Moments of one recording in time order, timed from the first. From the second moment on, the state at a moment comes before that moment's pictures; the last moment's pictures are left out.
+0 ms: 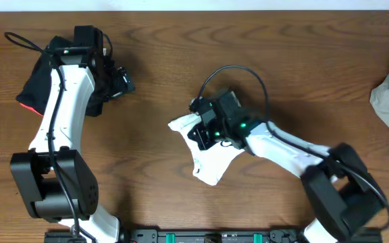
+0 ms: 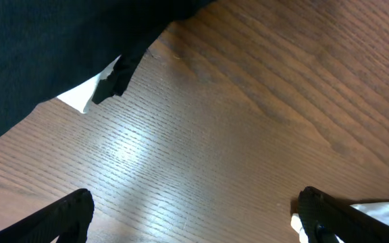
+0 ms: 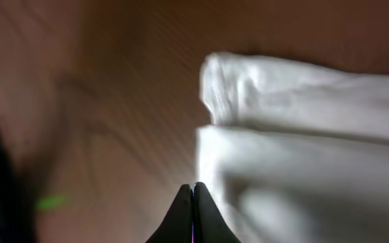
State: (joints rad) left arm 0.04 1.80 1.53 -1.09 -0.01 -0.44; right arm 0.63 1.76 0.98 -0.16 -0.51 0.24
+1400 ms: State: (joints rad) left arm 0.04 1.80 1.53 -1.10 -0.01 -0.44; right arm 0.49 1.45 0.88 -0.56 -0.50 0.25
